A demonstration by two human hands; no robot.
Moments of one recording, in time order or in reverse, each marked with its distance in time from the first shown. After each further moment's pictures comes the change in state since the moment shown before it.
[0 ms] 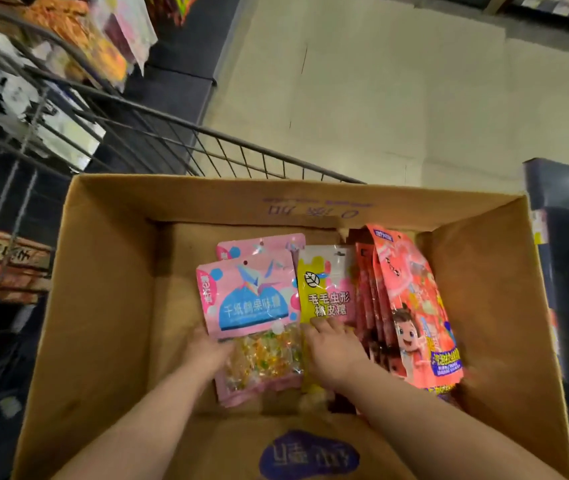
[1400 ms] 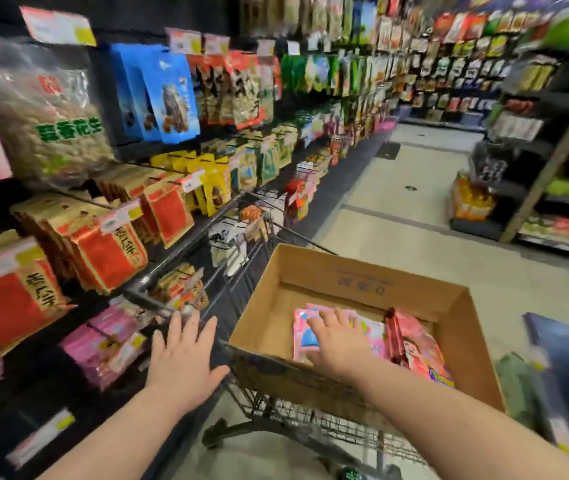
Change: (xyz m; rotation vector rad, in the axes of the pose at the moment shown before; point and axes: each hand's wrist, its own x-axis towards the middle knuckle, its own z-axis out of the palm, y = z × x) left_hand -0.337 -0.220 -0.150 0.801 0.762 0.521; right_hand -0.277 -0.152 0.011 -0.273 0.688 -0.222
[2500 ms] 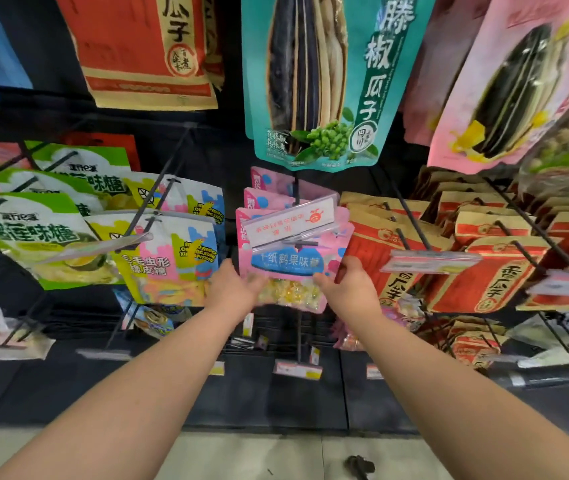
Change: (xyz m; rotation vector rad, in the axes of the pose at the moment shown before) left_hand -0.023 -0.375 0.071 -1.087 0.566 -1.321; right_hand 0.173 -0.502 -0.016 0.646 -0.268 -0.582
